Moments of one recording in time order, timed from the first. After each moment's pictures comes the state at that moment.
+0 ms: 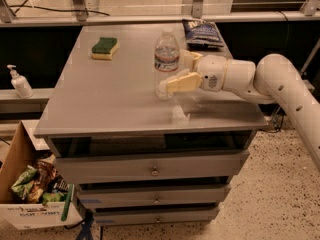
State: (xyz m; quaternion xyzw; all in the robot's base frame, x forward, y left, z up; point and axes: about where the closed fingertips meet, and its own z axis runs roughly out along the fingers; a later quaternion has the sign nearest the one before) arm 0.628 -0.036 0.901 -0.59 -0.40 -0.55 0.44
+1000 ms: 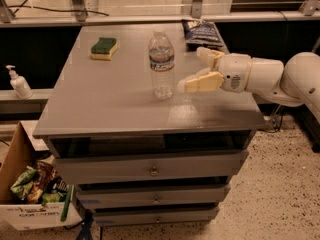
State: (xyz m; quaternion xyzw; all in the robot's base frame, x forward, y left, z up) arm 0.609 -0.081 0.917 -0.61 -0.39 -0.56 0.41
